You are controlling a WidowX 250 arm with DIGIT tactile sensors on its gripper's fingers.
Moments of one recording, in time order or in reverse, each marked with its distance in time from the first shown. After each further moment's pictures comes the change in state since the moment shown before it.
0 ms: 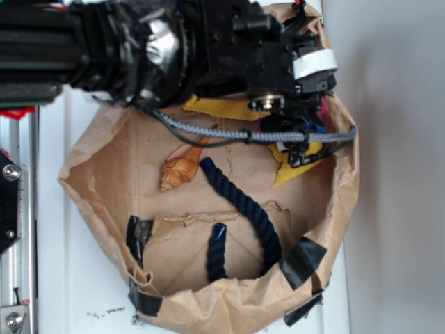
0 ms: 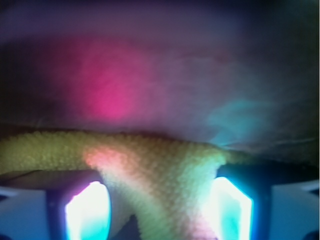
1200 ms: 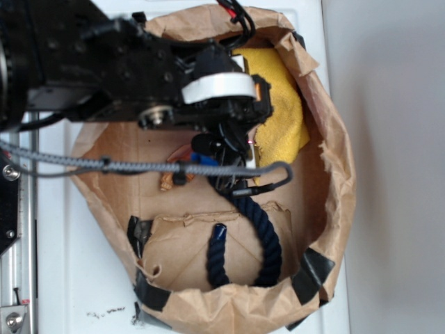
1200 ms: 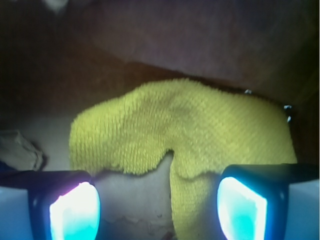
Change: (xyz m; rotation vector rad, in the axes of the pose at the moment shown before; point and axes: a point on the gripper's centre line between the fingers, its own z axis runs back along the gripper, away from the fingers) arm -0.026 -0.001 0.049 -0.107 -0.111 -0.063
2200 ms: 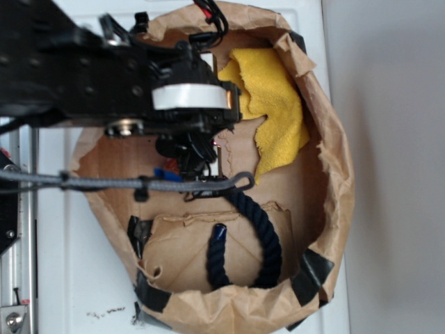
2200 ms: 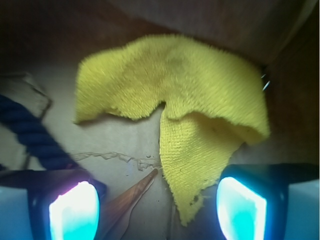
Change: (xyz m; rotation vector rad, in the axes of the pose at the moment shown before) arm -0.029 -0.015 0.010 0.041 0.121 -0.189
